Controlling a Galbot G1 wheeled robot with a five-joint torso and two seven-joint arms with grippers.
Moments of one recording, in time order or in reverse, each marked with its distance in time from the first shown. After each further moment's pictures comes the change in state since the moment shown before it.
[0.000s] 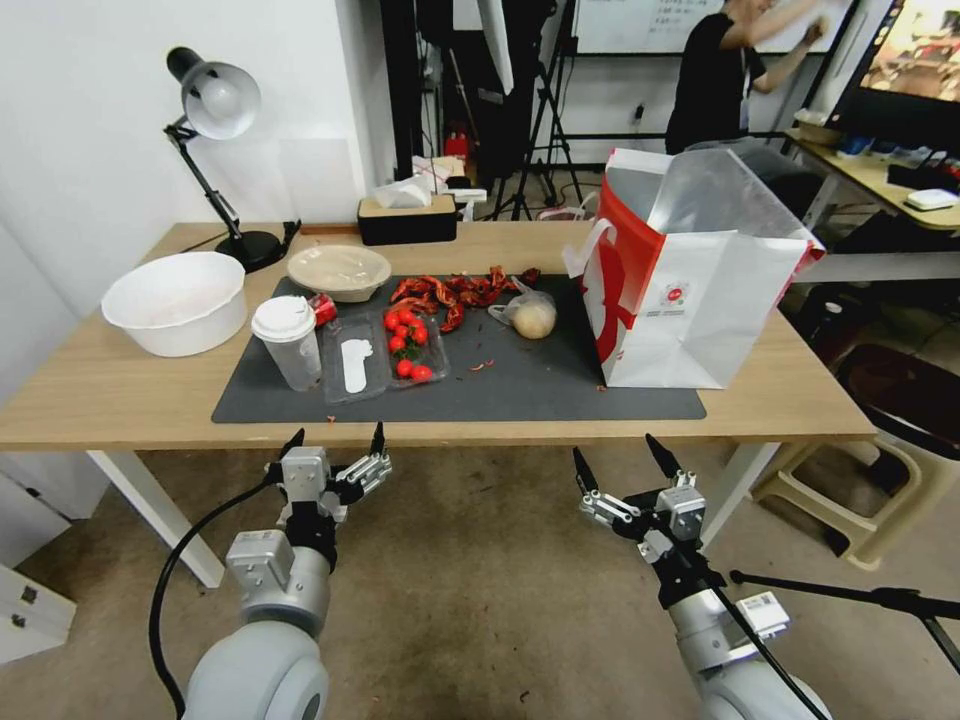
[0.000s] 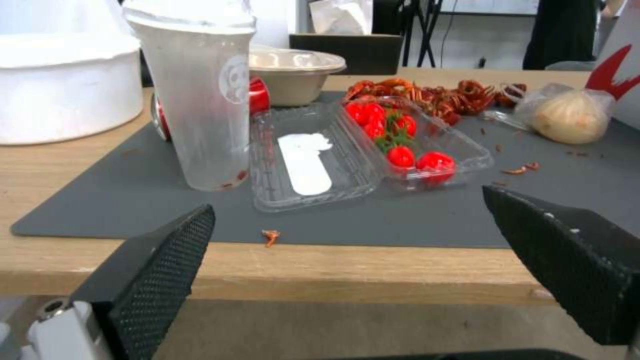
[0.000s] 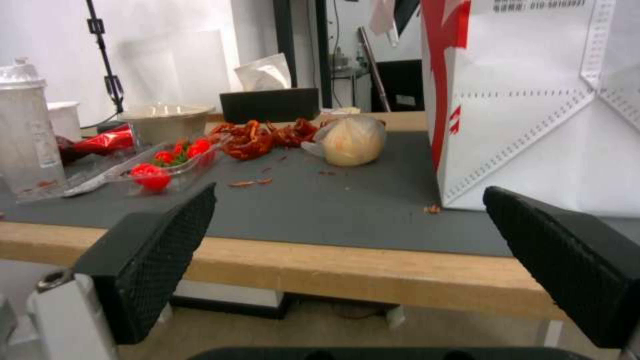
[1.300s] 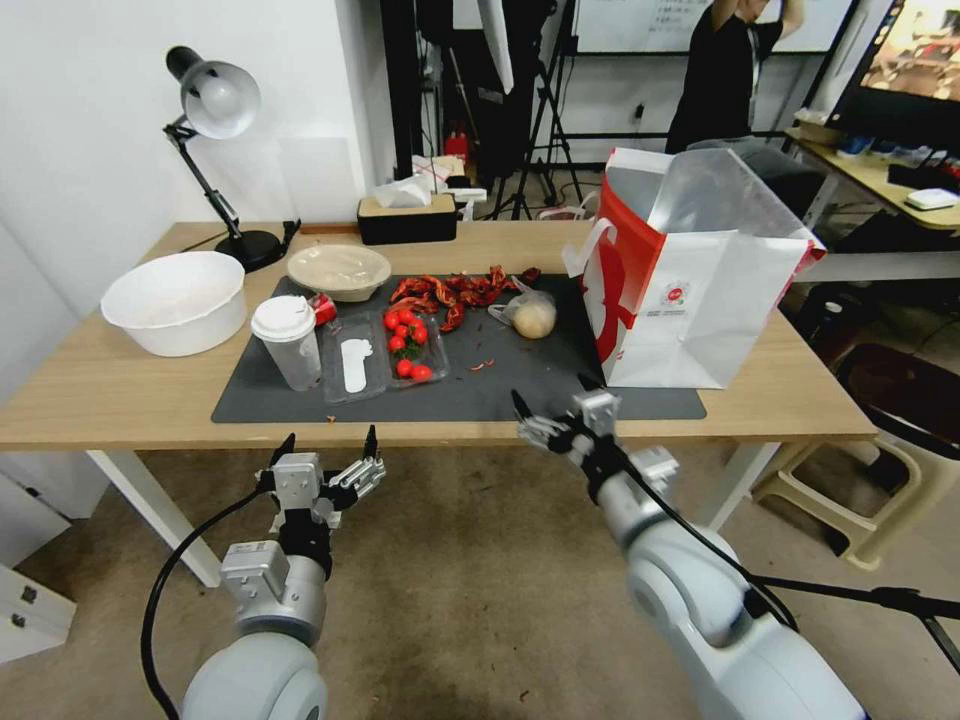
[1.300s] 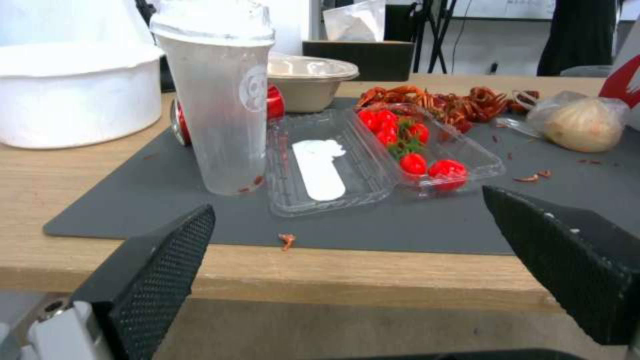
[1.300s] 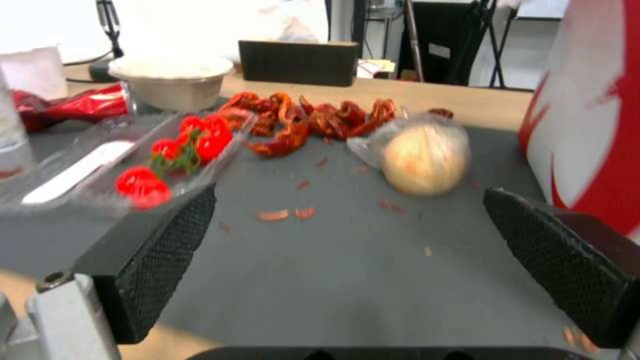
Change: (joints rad) left arm 0.022 -0.016 -0.008 -0.020 0.021 -0.009 -0.012; right arm 0.562 -0.033 -0.304 -0.064 0.056 -0.564 0.234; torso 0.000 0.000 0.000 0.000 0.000
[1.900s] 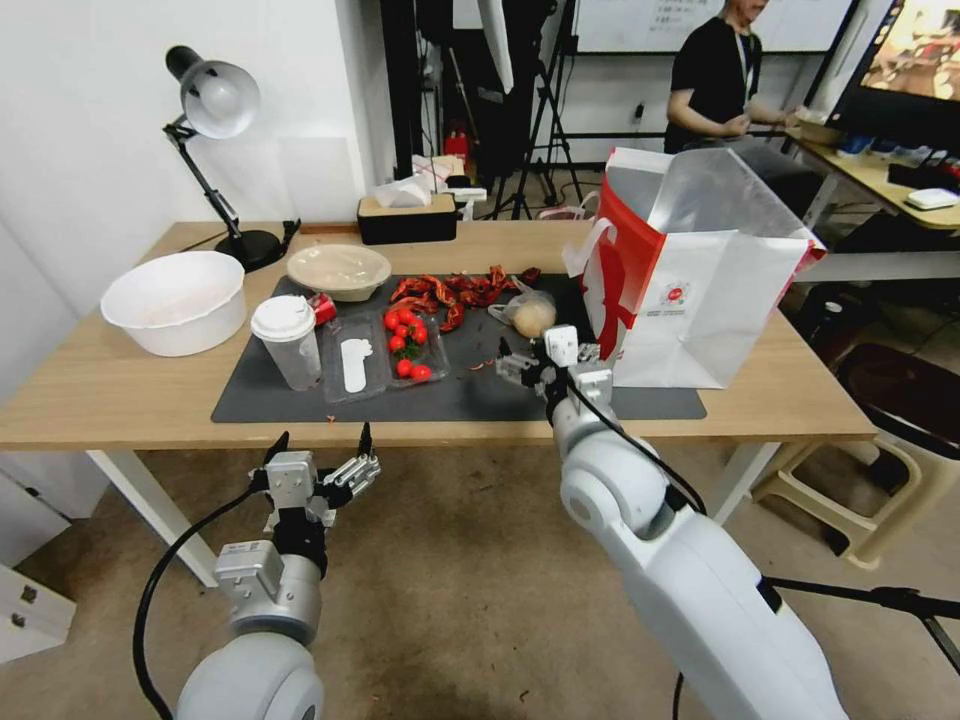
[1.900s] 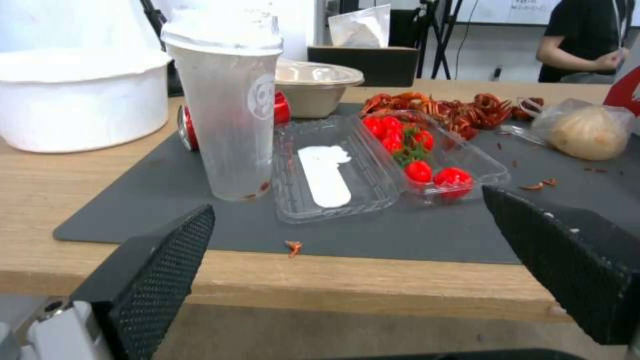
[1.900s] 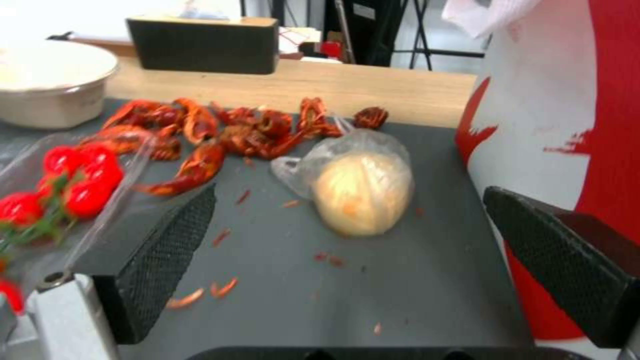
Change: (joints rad) left arm 0.000 -0.007 -0.008 -0.005 0.001 -0.003 0.000; right arm 0.309 0.088 -0.109 -0.137 0.166 -0.235 0.346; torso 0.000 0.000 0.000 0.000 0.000
